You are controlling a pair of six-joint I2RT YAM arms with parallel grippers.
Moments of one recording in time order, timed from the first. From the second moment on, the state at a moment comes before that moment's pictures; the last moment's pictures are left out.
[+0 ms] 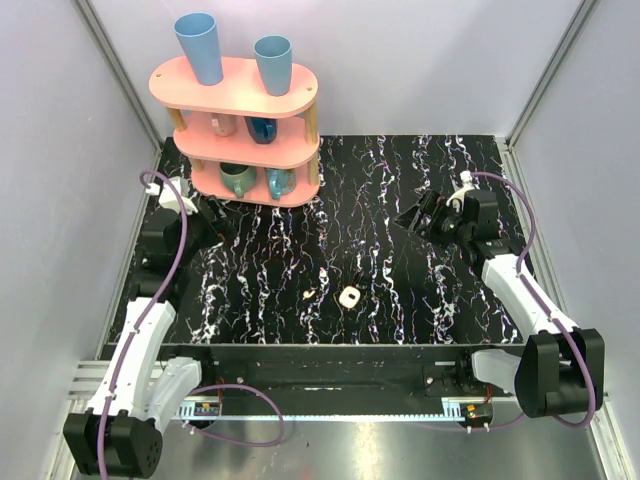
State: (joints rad) left arm -0.05 0.82 0.72 -0.22 0.18 -0.40; right arm 0.10 1.18 0.76 -0.11 -0.46 0.64
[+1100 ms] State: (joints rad) left arm -0.23 0.90 0.82 -0.35 0.21 -0.32; right arm 0.25 1.18 0.79 -0.37 -0.32 0.53
